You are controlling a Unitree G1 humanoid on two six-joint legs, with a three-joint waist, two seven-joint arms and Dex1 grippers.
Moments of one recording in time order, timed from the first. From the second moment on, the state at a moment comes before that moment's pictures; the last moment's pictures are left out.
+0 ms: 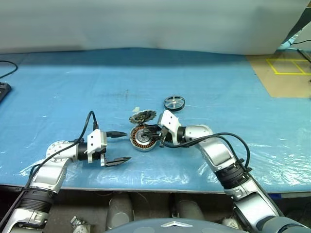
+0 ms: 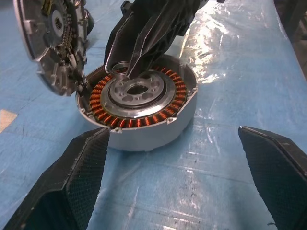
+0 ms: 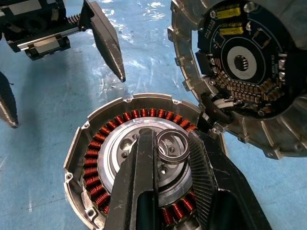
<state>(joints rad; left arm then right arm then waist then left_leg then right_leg) -0.11 0.63 -0.06 0.11 -0.32 -0.18 -1.21 -0.44 -0.31 0.38 -0.01 0.09 0.38 0.86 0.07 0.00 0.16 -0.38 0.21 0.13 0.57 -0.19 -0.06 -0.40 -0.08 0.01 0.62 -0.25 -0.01</state>
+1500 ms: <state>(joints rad) -0.11 0.60 -0.06 0.24 -0.27 -0.30 -1.19 -0.44 -0.29 0.39 -0.01 0.10 0.41 0.91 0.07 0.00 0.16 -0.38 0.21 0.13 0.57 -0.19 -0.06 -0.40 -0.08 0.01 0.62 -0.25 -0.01</state>
